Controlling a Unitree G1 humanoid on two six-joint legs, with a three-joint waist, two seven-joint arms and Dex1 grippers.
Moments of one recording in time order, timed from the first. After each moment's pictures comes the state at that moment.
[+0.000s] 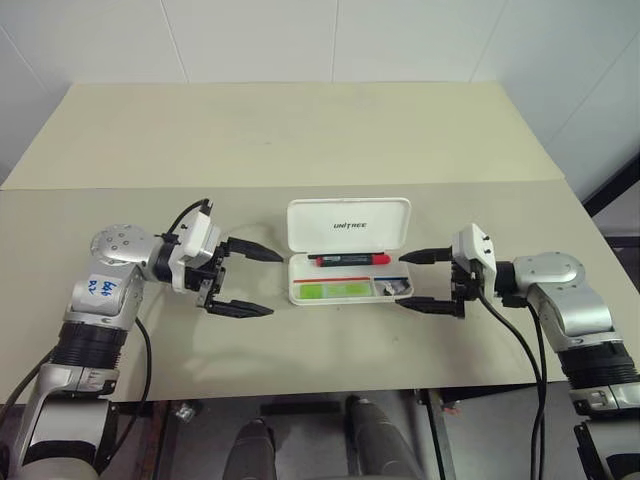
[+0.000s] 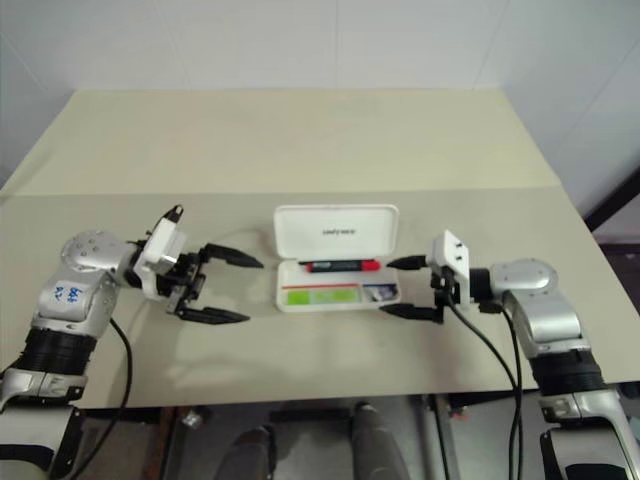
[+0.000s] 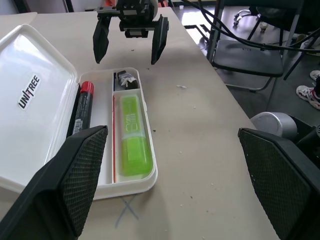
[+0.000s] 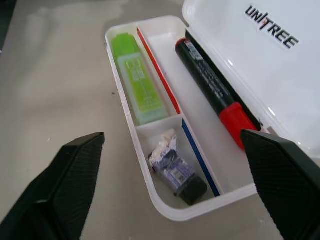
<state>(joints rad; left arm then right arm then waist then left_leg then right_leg) -0.59 0.71 -0.05 0.19 -0.45 0.13 -1.50 -0.48 -0.72 0.05 0.18 0.39 0.18 1.32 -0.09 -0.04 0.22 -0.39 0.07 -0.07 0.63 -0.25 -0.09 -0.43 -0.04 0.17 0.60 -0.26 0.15</state>
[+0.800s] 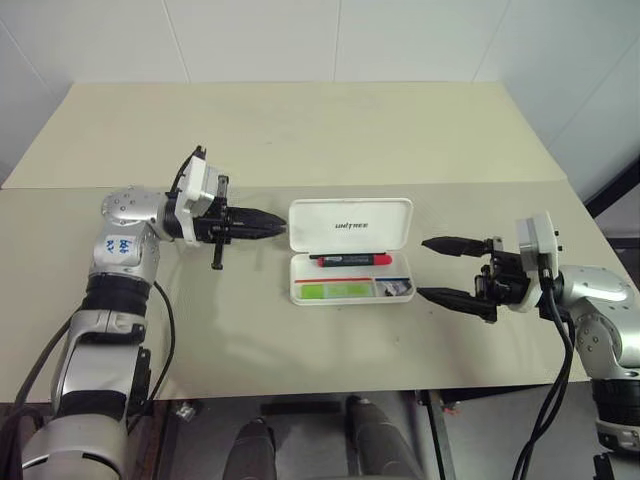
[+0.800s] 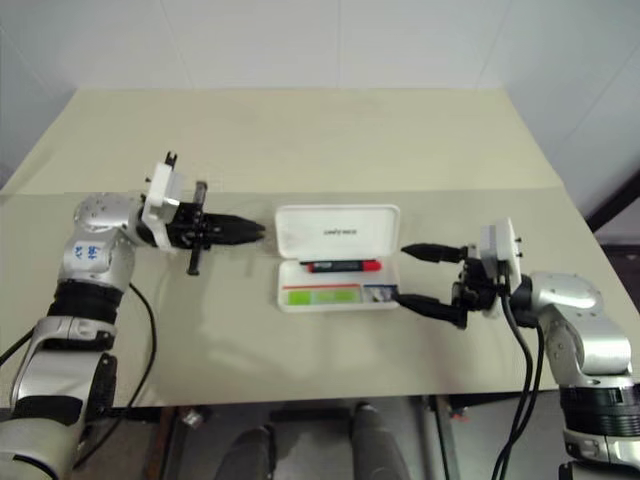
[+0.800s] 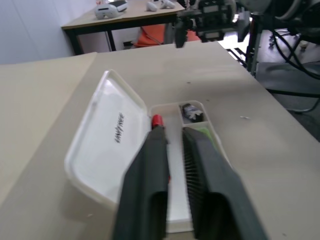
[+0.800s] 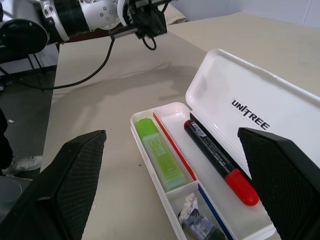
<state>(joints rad) -0.92 0.59 -0.01 0.63 -0.42 -0.05 -1.50 -0.30 -0.72 -0.18 -0.08 0.65 0.33 1.28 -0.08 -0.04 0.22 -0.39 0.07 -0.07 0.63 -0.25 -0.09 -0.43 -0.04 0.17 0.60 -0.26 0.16</state>
